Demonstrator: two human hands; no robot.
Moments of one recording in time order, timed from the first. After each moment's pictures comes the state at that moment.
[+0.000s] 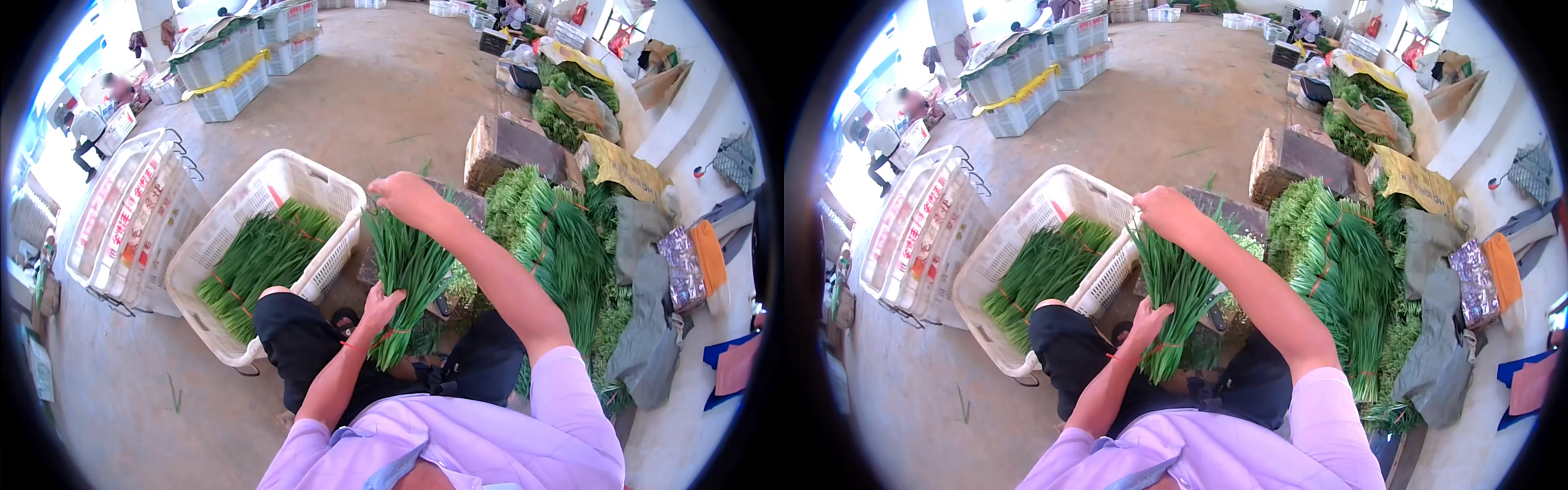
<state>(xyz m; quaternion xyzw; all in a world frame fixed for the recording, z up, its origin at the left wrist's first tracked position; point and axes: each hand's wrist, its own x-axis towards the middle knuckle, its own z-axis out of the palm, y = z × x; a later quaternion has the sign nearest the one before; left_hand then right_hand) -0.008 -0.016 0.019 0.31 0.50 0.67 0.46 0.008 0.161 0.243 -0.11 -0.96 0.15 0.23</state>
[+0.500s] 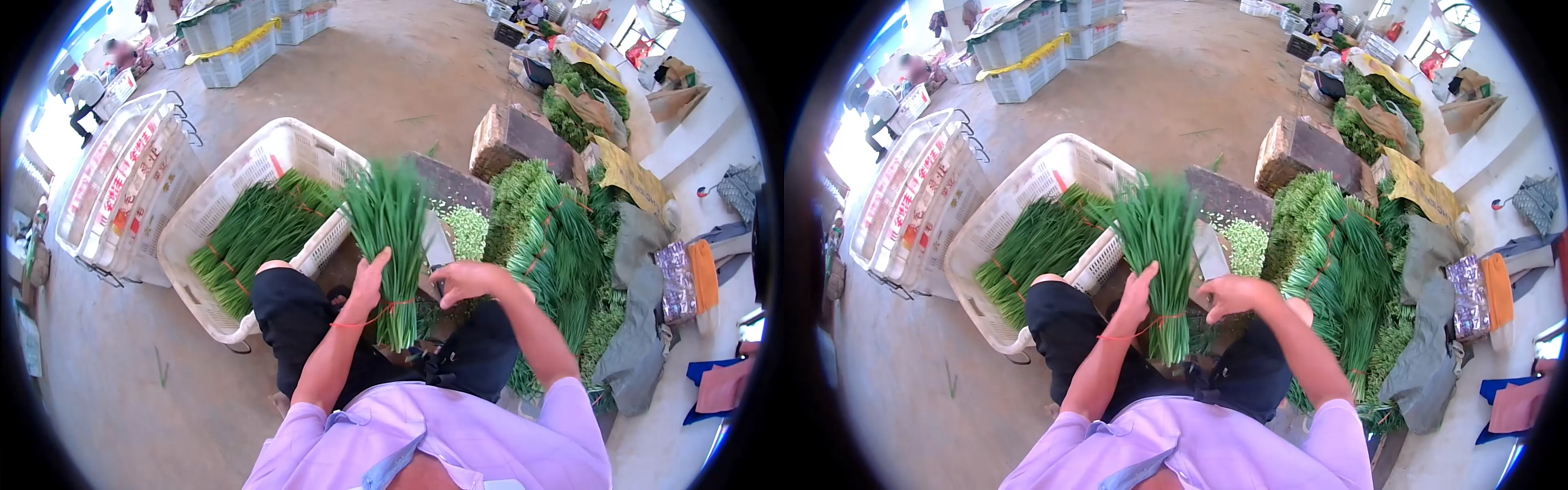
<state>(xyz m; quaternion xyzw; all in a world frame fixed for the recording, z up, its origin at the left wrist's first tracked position) -0.031 -0.010 0.026 0.09 0.39 0.74 0.55 0.148 0.130 0.170 -0.12 -0.90 0.31 -0.28</state>
